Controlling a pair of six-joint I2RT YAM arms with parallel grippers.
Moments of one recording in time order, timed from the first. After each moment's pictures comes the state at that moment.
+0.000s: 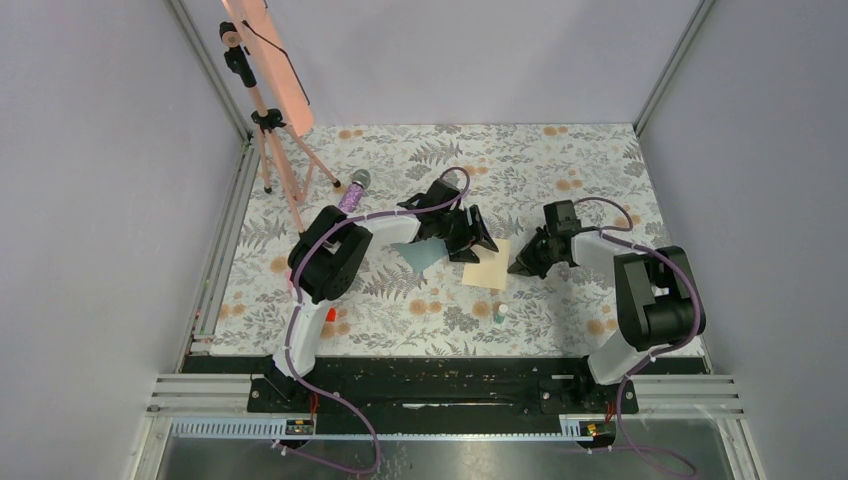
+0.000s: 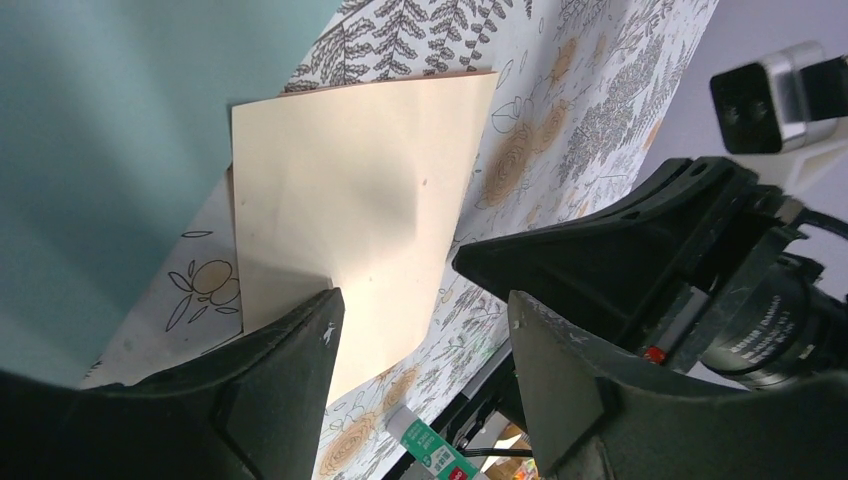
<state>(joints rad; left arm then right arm) -0.68 2.19 1.47 -0.11 0.54 -1.01 0.17 1.61 0.77 -0.30 -0.28 0.90</state>
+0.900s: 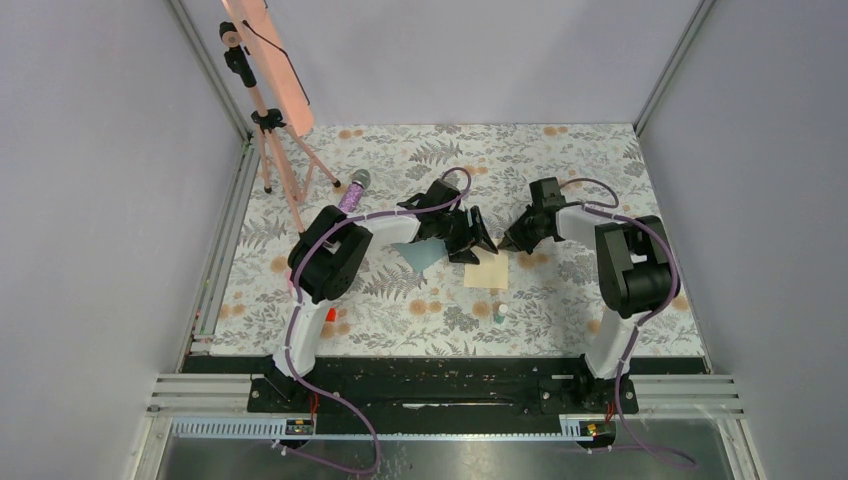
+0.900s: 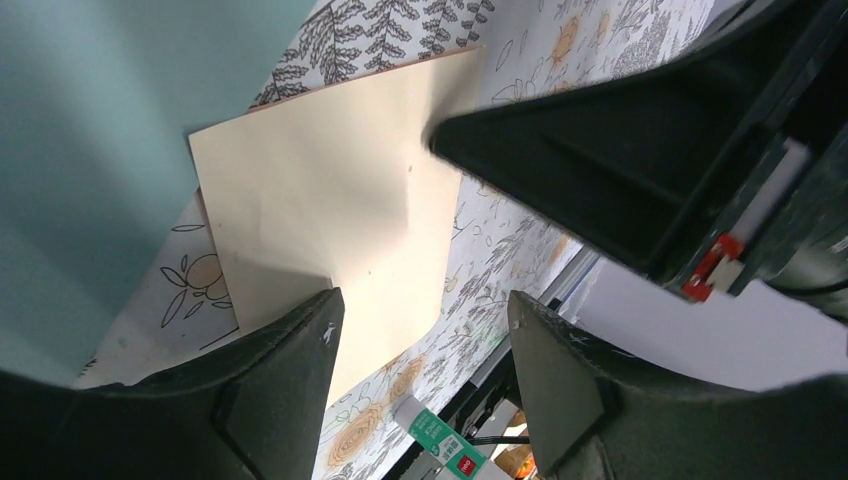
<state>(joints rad) -0.68 2.19 1.47 -0.12 0.57 -0.98 0.20 1.82 1.00 -0.30 -0.25 0.99</state>
